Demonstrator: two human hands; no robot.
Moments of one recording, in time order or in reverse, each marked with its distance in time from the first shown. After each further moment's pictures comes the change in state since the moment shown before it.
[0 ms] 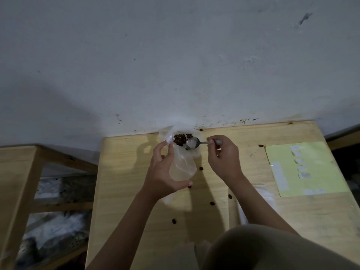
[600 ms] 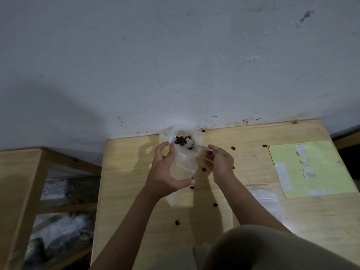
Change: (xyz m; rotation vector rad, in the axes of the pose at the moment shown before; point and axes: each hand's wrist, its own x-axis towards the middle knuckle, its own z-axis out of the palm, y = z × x) left_hand 0.004 0.003 -0.005 -0.081 -0.009 -0.030; right_hand 0.000 0.024 0.037 0.728 0.147 0.990
